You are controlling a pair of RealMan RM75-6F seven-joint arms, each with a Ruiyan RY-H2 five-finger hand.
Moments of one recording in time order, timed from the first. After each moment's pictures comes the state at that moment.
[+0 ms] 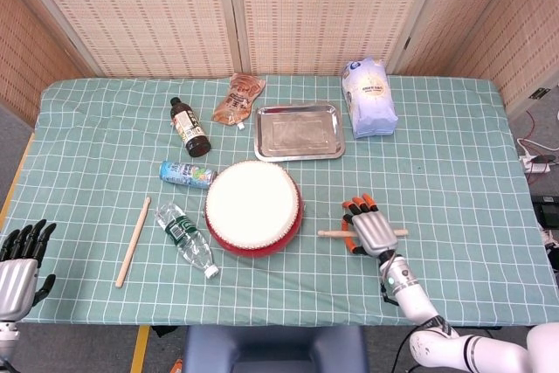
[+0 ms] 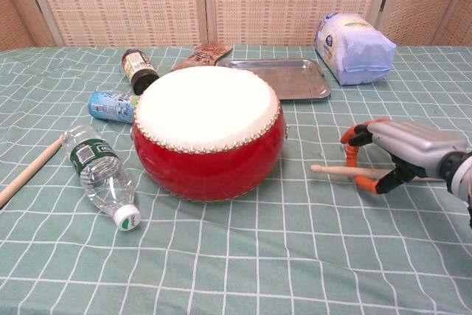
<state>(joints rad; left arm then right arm) -0.06 -1.18 -0.03 -1.51 1.46 1.48 0.13 0.53 -1.64 0.08 -1.36 -1.19 1.01 -0.29</state>
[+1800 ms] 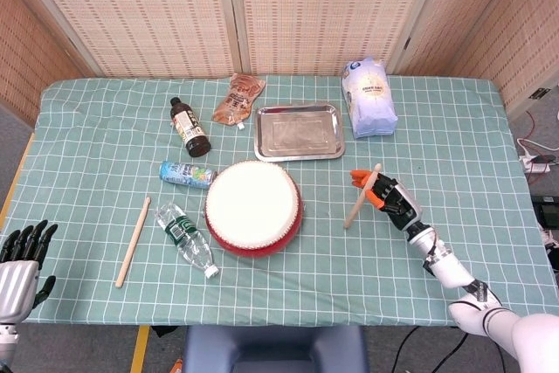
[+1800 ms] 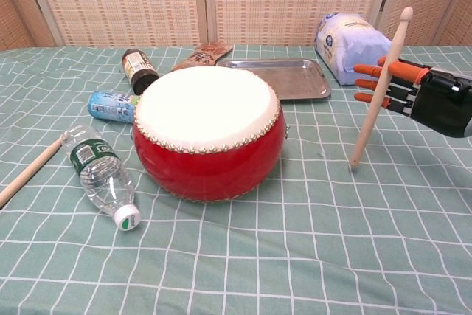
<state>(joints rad) -0.06 -1.15 -0.02 -1.57 1.48 1.49 0.17 0.59 -1.68 0.02 -0.74 -1.64 1.14 2.14</state>
